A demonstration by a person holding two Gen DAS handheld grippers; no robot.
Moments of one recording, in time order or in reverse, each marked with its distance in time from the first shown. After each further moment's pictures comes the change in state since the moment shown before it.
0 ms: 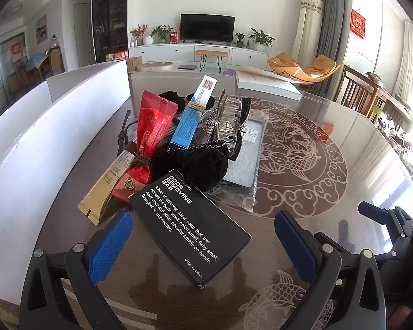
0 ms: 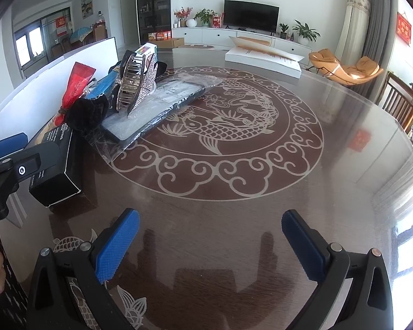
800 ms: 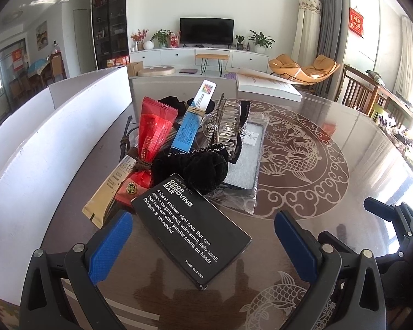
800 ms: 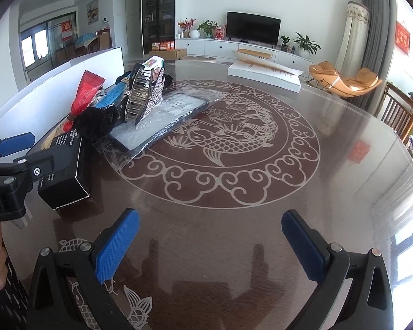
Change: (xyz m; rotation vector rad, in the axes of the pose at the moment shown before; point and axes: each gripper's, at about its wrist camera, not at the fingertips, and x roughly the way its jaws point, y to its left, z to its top) left arm -0.003 -0.003 0.000 0.020 -0.020 0.019; right arm -0.014 0.003 -0.002 -0.016 -0.059 -0.002
